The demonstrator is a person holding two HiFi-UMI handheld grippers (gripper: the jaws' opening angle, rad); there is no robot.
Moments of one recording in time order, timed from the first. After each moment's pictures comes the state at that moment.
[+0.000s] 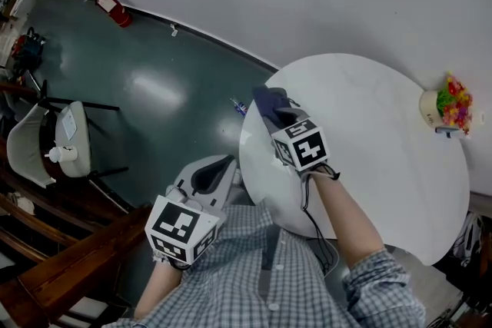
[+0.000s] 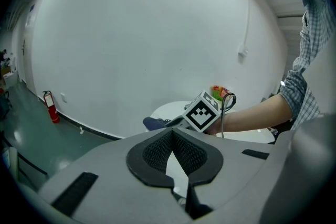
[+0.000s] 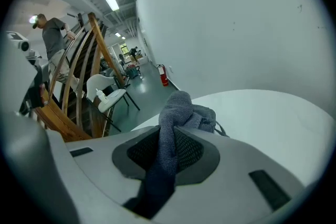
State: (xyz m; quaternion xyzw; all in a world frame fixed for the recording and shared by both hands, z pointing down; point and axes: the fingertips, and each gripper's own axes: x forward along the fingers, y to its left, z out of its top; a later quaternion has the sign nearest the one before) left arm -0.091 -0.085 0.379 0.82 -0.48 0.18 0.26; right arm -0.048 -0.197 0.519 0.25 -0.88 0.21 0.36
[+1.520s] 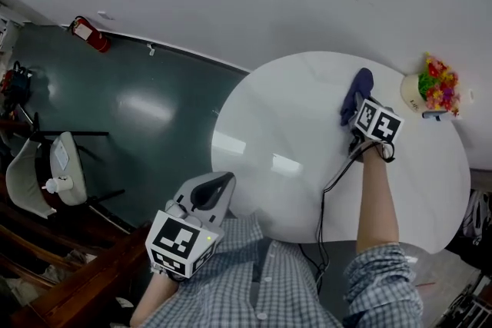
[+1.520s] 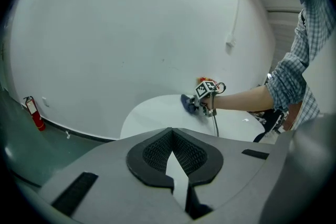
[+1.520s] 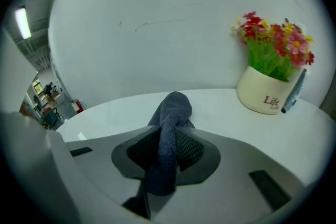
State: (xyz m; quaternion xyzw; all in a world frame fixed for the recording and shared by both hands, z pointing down) left arm -0.026 -0.097 0.389 0.85 -0.41 0.21 0.25; right arm 0.294 -0.322 0.508 0.64 -0.66 0.28 0.25
